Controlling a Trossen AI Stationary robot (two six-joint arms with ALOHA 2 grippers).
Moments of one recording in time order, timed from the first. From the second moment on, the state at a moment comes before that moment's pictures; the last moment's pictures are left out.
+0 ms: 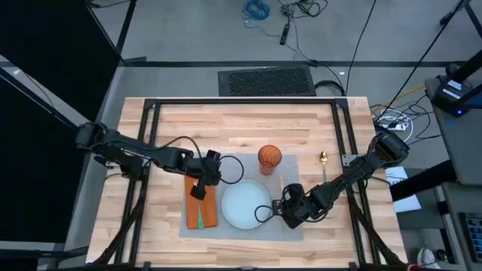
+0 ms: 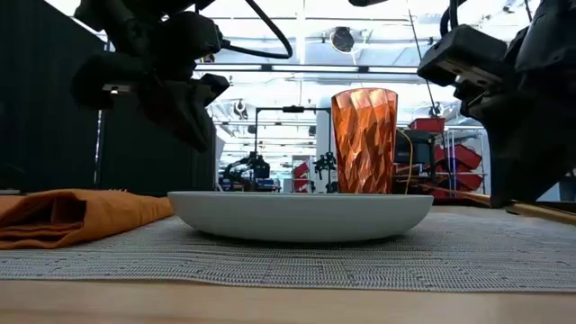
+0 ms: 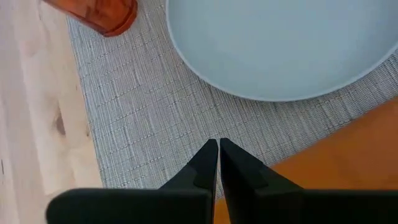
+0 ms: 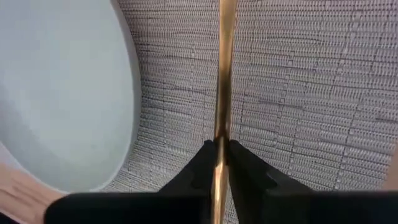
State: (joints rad) left arm -0.15 1.42 0.81 -0.38 -0.06 0.35; right arm 0.58 1.66 0.91 -0.46 0.23 2.08
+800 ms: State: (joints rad) left arm -0.16 1.42 0.81 -0.38 -0.06 0.35; right arm 0.57 1.57 0.91 -0.80 0.20 2.08
